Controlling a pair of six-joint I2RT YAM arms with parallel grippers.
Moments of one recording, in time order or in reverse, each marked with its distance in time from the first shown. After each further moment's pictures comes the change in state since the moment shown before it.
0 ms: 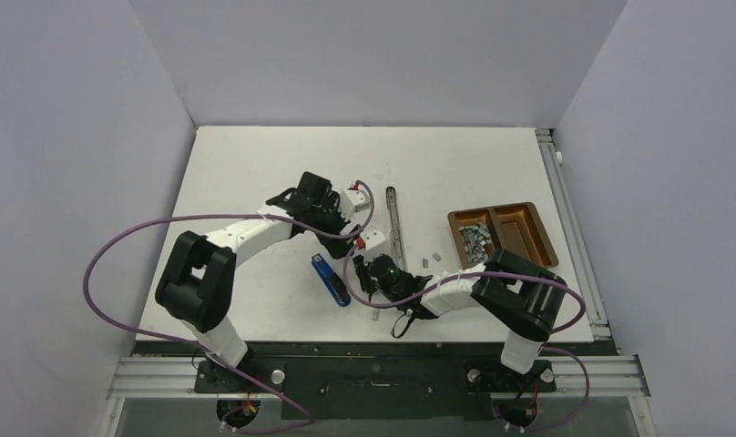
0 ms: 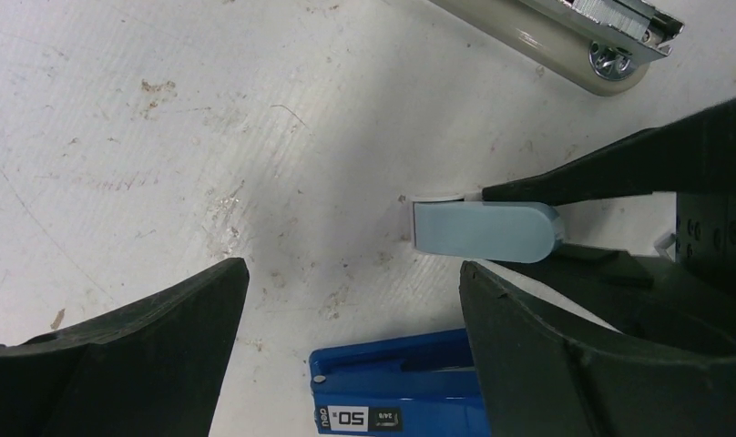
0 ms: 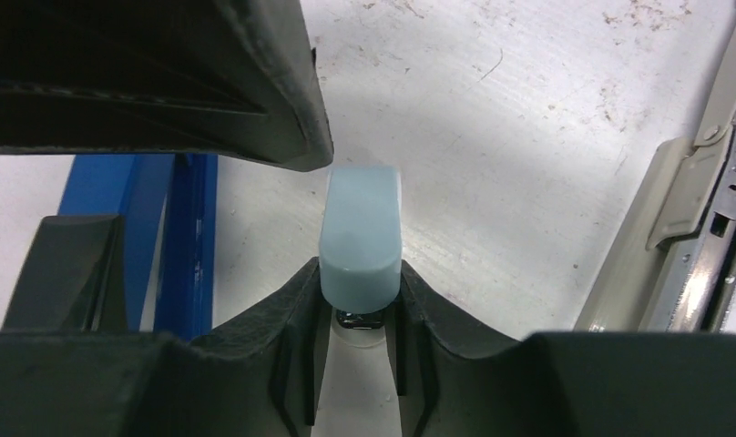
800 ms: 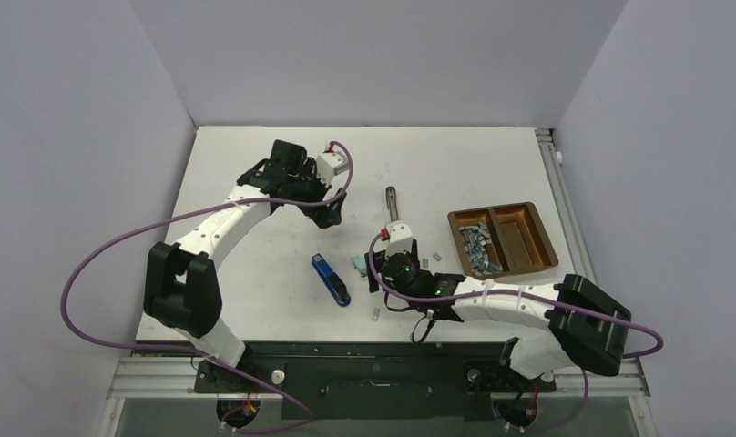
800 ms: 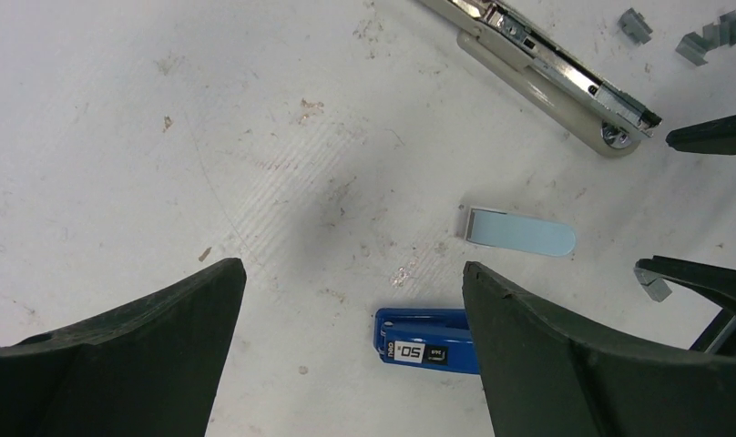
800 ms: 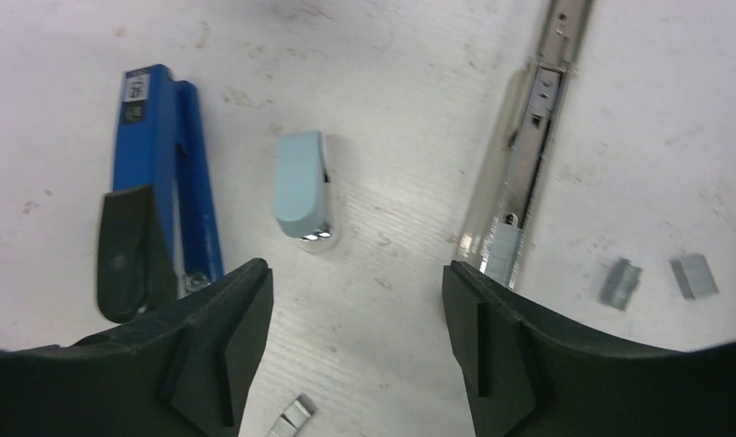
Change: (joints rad) left arm 0.133 -0.061 0.203 -0.196 0.006 -0.048; right arm 0.025 -0.358 0.003 -0.418 0.112 0.168
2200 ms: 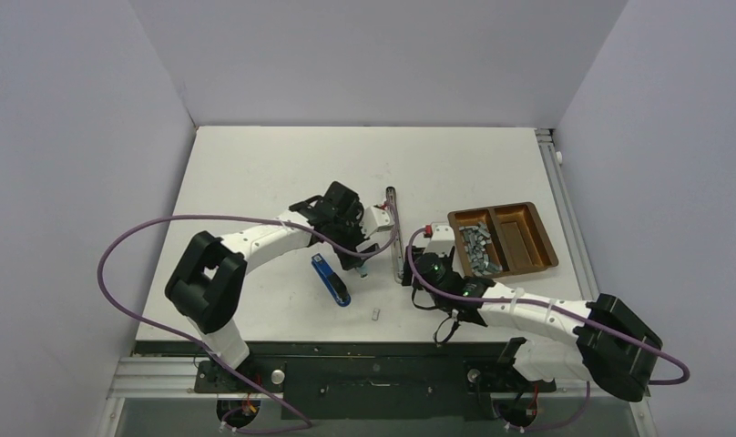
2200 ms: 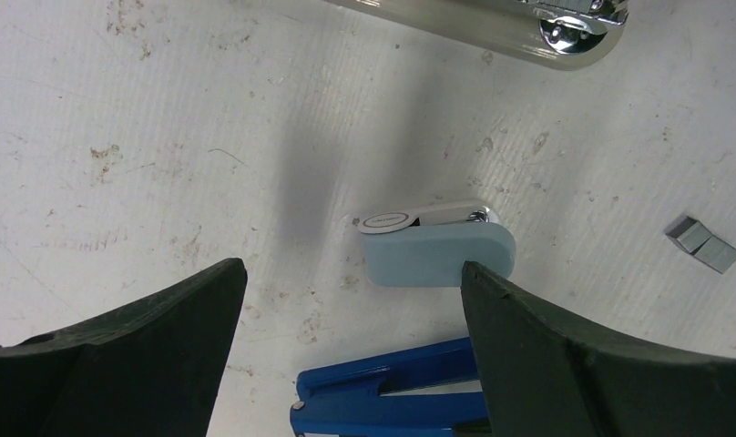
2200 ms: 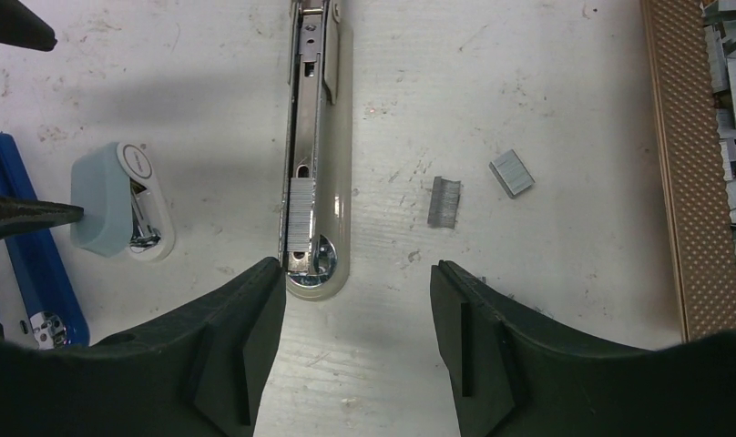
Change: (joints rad) left arm -0.291 0.085 -0.151 0.111 -0.152 0.153; right arm -0.138 -0.190 -0.158 -0.153 0.095 0.173
